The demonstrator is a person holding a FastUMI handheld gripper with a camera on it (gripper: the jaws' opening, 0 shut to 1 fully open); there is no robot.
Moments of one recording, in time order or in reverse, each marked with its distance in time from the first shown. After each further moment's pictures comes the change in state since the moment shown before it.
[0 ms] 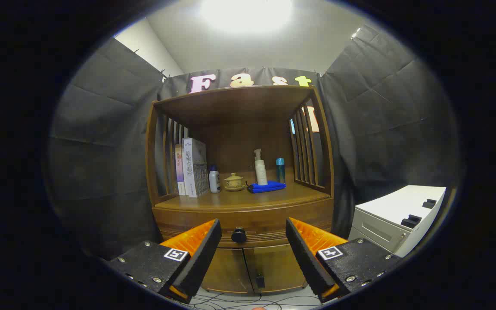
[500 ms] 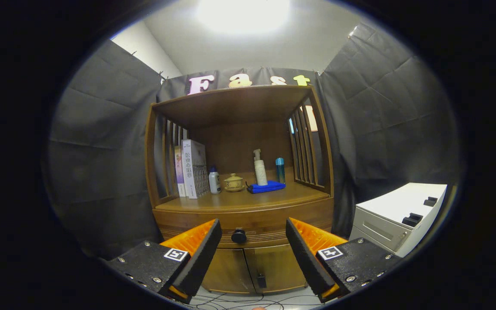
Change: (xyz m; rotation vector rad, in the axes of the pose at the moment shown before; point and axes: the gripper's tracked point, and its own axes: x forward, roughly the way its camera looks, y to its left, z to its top) arm -0.001 -0.005 -0.001 0.017 0.002 0.002
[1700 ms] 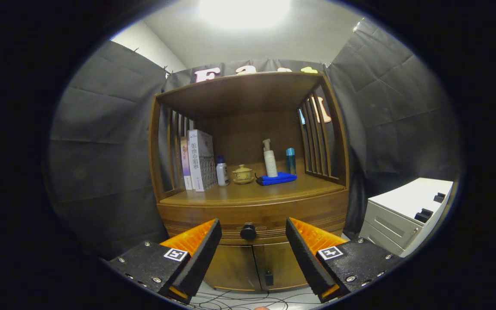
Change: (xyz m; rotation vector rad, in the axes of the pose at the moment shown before) arm 0.029 0.019 -0.021 -0.003 0.050 0.074
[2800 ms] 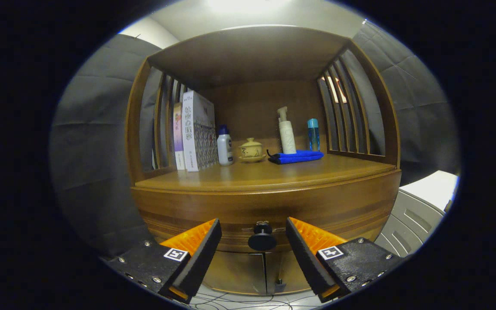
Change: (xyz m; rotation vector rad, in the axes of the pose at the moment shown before) arm 0.128 0.026 -0.072 -0.033 0.126 0.035
